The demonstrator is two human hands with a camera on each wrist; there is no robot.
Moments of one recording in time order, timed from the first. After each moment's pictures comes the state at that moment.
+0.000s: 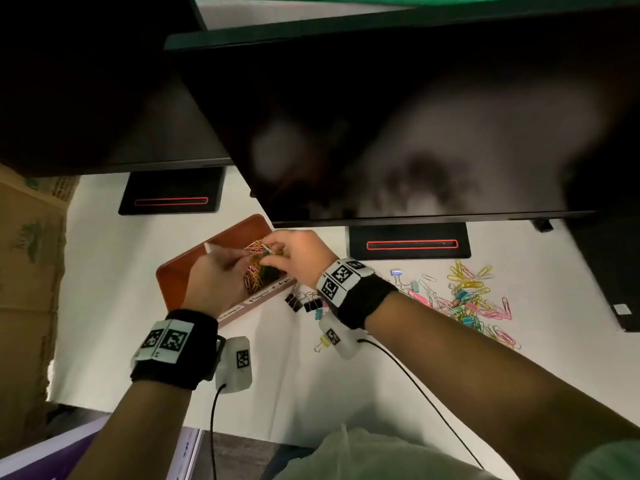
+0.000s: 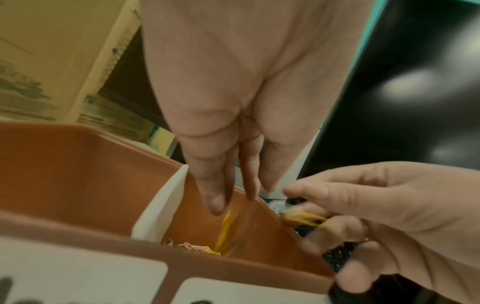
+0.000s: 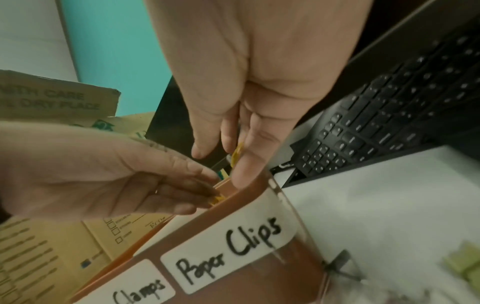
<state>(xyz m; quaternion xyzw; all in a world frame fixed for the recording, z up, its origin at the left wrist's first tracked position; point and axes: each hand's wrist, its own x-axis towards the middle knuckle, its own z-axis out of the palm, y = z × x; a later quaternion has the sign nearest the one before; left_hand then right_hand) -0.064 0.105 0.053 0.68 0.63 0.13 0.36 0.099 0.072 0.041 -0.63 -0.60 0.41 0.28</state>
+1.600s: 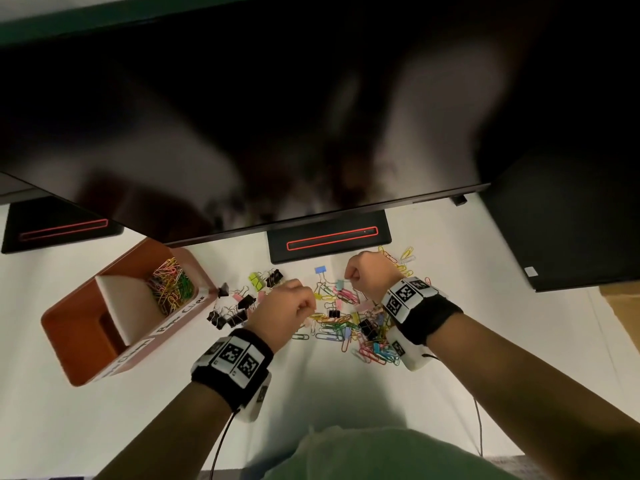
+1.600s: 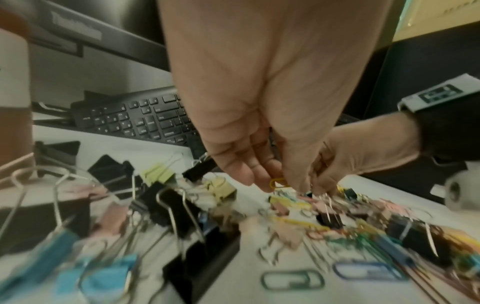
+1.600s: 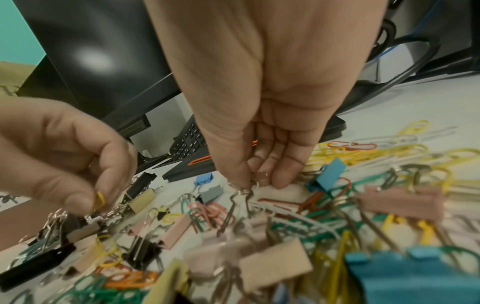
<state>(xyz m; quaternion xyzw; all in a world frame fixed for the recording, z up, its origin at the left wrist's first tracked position) 0.093 0.016 -0.022 0.88 0.31 -0.08 0.36 0.288 -0.048 -0.035 -0.76 -0.52 0.38 0.02</state>
